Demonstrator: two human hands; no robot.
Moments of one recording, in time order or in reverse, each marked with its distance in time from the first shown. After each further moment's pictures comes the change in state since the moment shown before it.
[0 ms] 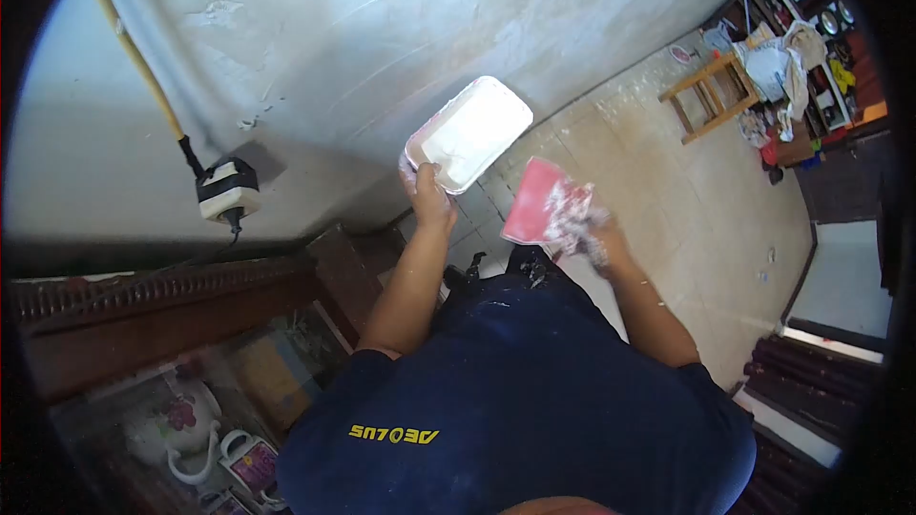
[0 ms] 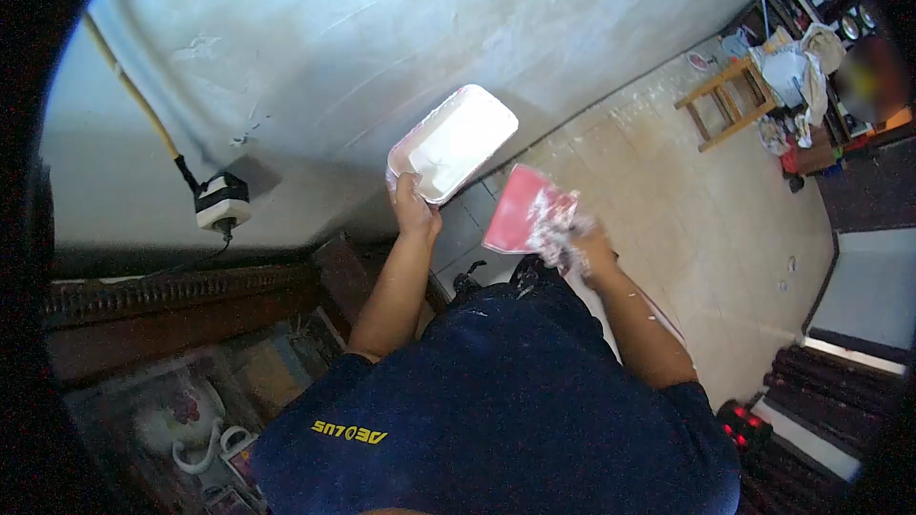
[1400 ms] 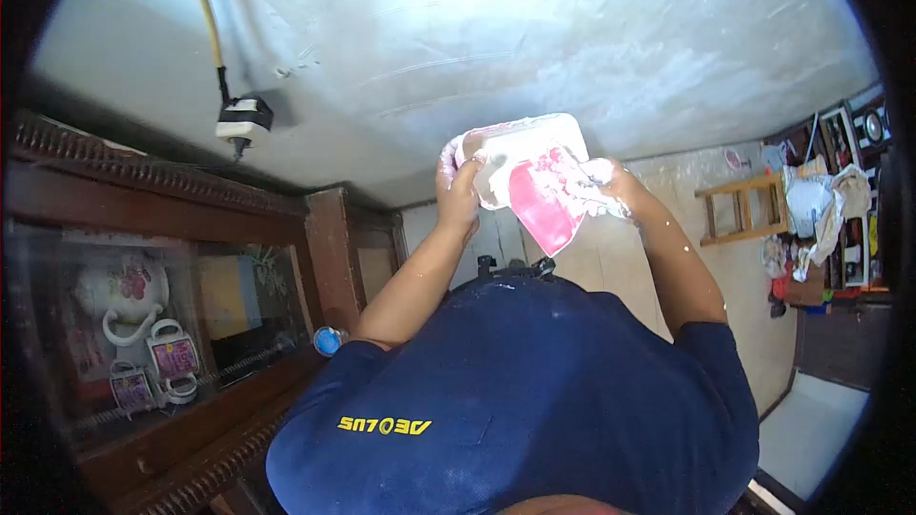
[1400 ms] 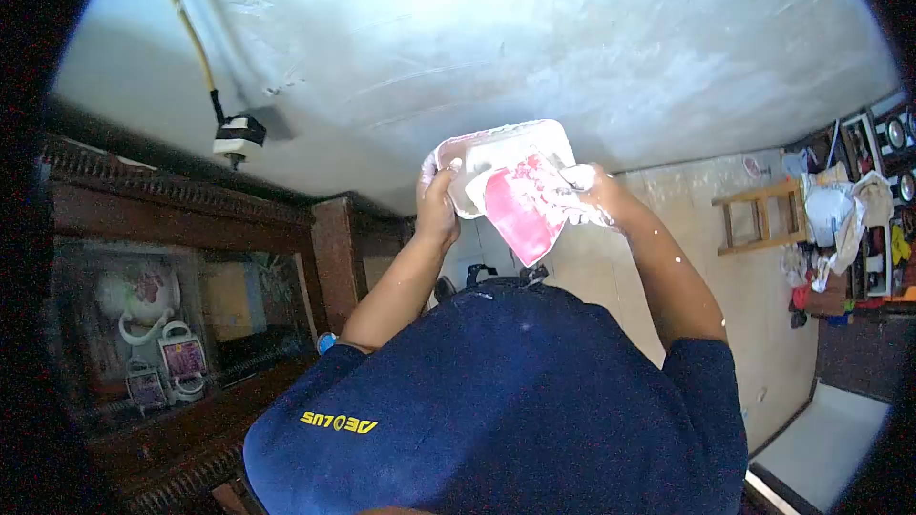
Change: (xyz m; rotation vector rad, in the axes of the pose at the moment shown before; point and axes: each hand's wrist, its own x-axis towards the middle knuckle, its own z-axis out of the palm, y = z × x) left_hand -0.023 -0.021 0.080 0.100 0.013 0.130; right_hand 0.127 -0.141 -0.063 -0.271 -0.672 -0.120
